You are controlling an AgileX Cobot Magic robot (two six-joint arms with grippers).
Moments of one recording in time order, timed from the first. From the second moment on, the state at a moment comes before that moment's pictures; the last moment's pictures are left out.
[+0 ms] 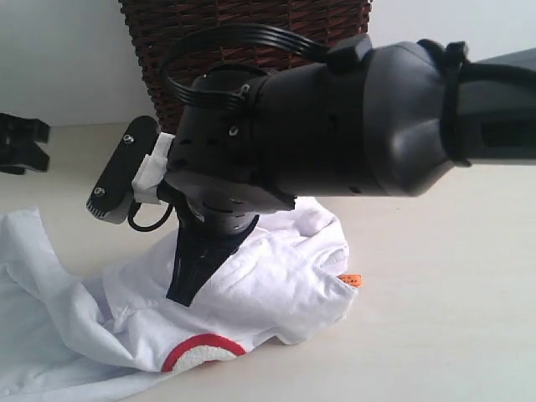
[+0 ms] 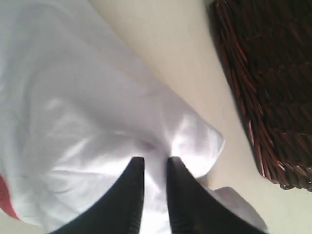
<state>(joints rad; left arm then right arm) 0.07 1.74 -1.16 -0.53 0.63 0.53 1.03 1.86 -1.35 -0.58 0.78 0.18</state>
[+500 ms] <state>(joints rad) -0.16 1.88 -1.17 -0.60 0.90 0.82 0.90 1.86 -1.29 -0.56 0.92 0.33</state>
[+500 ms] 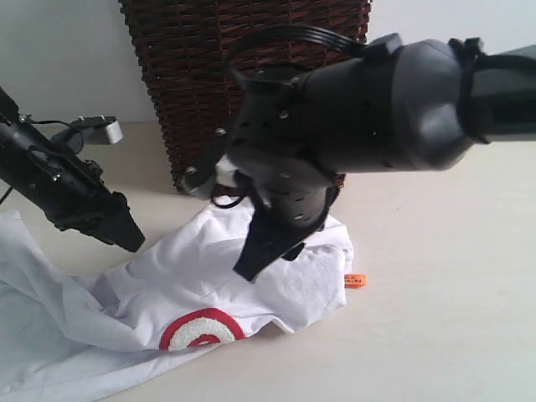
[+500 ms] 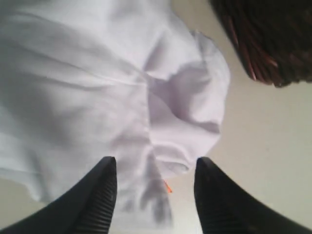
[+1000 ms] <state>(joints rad) -0.37 1.94 -1.18 -0.53 0.85 0.97 0.73 1.86 -1.26 -0.23 0.76 0.07</state>
